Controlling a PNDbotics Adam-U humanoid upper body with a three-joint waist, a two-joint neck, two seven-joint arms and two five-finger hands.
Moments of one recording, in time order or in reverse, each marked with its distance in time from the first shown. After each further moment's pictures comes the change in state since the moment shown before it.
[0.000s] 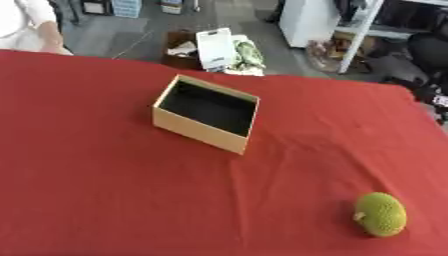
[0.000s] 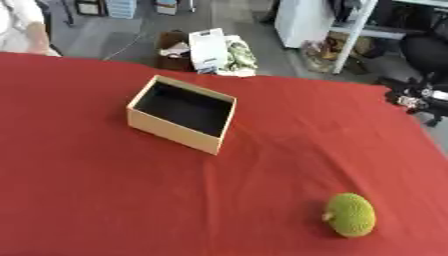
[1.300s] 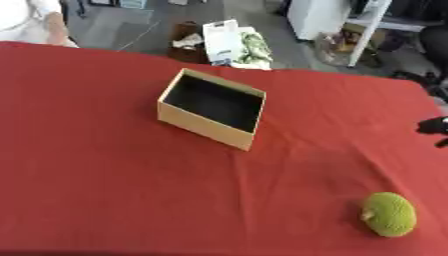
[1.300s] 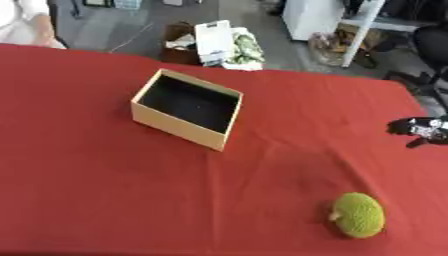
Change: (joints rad) left arm -0.005 0.000 -0.012 0.000 -0.017 -0.015 -0.011; right arm 0.114 0.018 -0.001 -0.082 -0.150 -0.020 0.079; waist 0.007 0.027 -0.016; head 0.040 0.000
